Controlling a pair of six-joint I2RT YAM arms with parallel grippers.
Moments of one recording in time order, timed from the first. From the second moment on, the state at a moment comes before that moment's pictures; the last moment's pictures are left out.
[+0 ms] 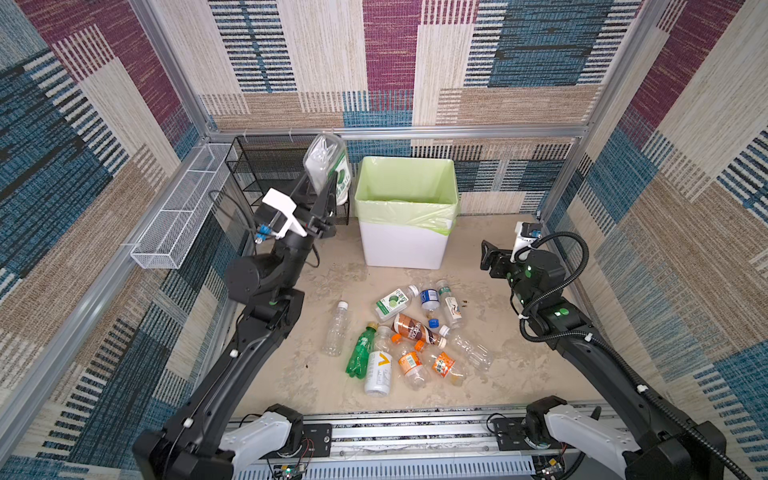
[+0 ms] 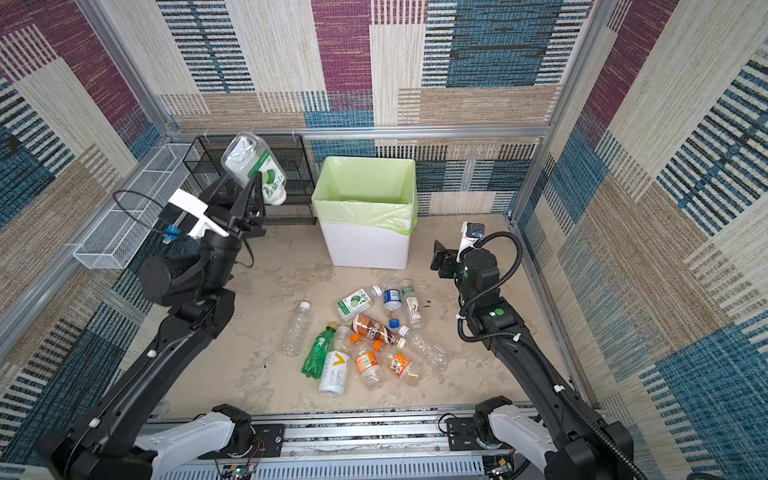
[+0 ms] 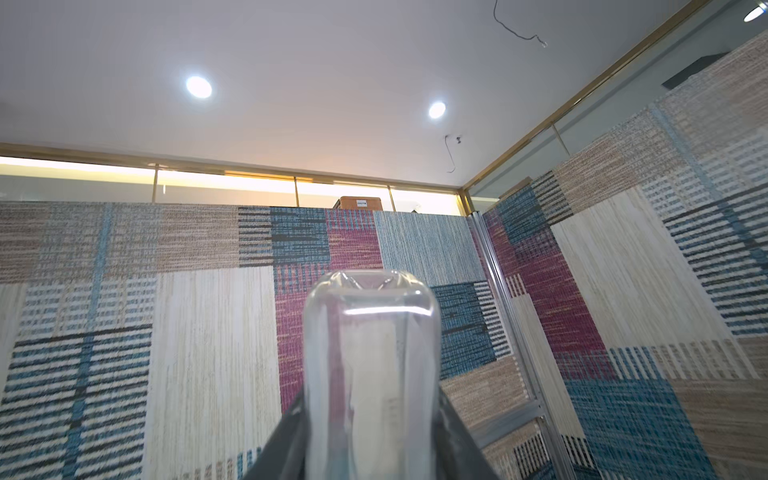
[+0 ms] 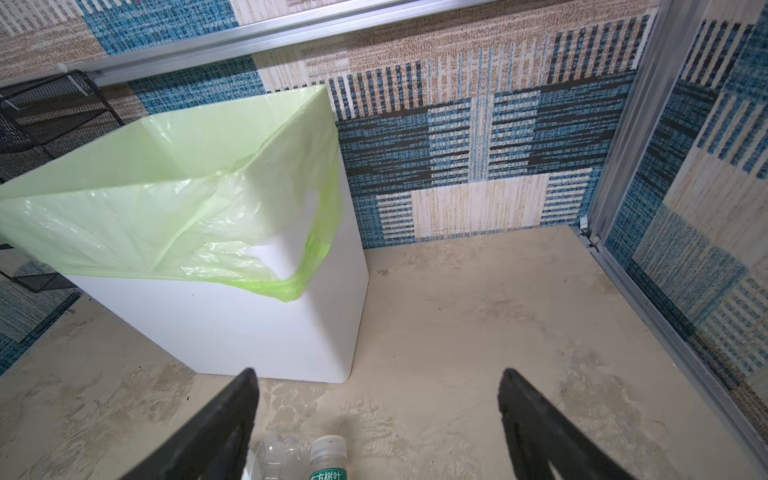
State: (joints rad) left arm -0.38 1.25 1.30 0.80 0.19 0.08; right arm 0.30 1.03 0.83 0.00 0.22 0.23
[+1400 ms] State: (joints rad) left arm -0.12 1.15 1.04 -0.42 0.03 -0.13; right arm 0.39 1.32 0.88 -0.39 -0.08 0.12
